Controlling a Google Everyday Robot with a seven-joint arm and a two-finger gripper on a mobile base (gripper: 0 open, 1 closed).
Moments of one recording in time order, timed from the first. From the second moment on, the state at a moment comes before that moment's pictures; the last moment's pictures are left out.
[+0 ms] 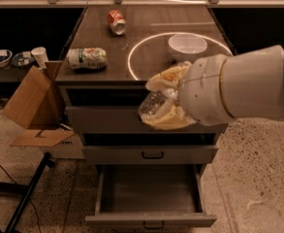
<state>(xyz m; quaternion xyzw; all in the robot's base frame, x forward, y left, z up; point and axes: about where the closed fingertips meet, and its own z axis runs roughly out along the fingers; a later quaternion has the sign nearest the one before) 0.426 -0.033 0.951 -0.62 0.63 0.07 0.46</state>
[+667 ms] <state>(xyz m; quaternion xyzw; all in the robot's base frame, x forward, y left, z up) 0.451 -0.035 0.896 -0.60 0.66 0.19 0.40</state>
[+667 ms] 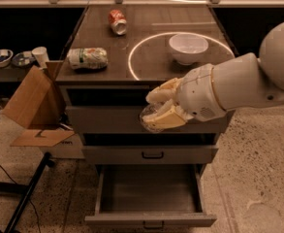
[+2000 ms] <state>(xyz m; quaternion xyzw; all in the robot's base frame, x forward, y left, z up) 0.482 -0.031 0.854 -0.55 0.72 0.28 0.32</state>
